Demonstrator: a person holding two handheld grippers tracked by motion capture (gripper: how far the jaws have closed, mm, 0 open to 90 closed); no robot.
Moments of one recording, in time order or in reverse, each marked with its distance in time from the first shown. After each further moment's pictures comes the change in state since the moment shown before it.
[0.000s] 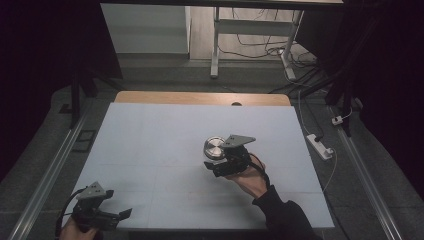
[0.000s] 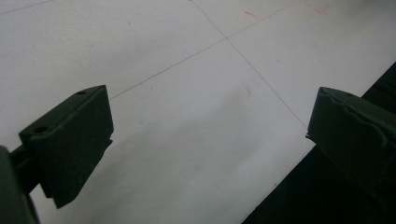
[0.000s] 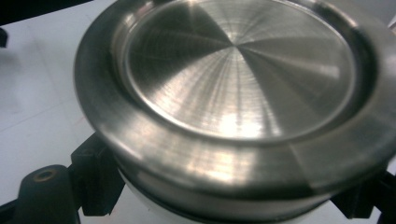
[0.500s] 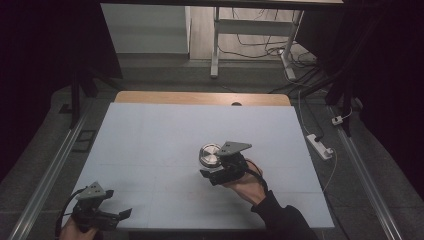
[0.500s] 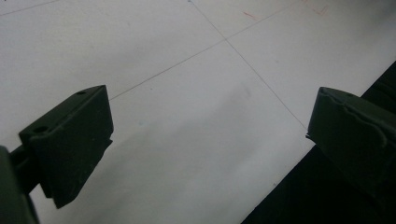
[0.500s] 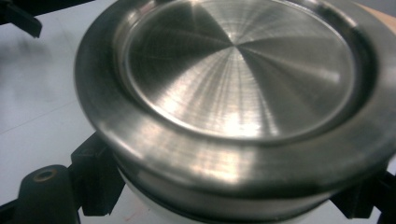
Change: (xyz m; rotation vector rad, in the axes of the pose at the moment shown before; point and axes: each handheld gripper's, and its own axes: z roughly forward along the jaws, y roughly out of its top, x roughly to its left) left arm 0.000 0.000 0.000 -0.004 -0.002 0.000; right arm 0.021 -0.004 -0.002 0.014 0.046 -0.021
